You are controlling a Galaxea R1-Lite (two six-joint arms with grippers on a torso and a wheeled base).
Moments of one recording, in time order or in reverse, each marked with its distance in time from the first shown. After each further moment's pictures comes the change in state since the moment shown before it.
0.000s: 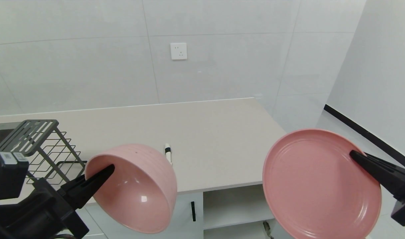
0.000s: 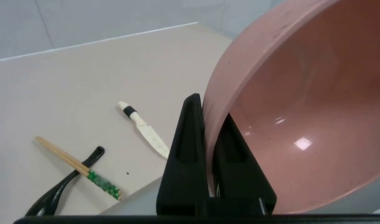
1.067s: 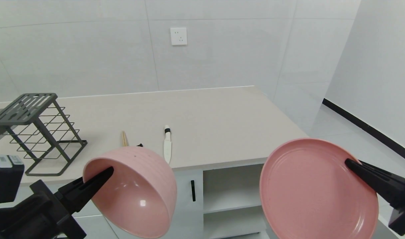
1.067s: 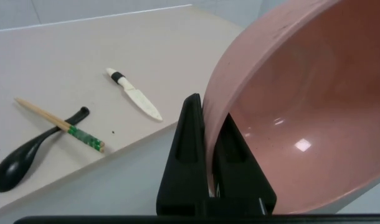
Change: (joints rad) left arm -0.012 -0.026 0.000 0.025 -0.002 -0.001; right arm 0.031 0.005 0.024 0.005 0.000 -0.001
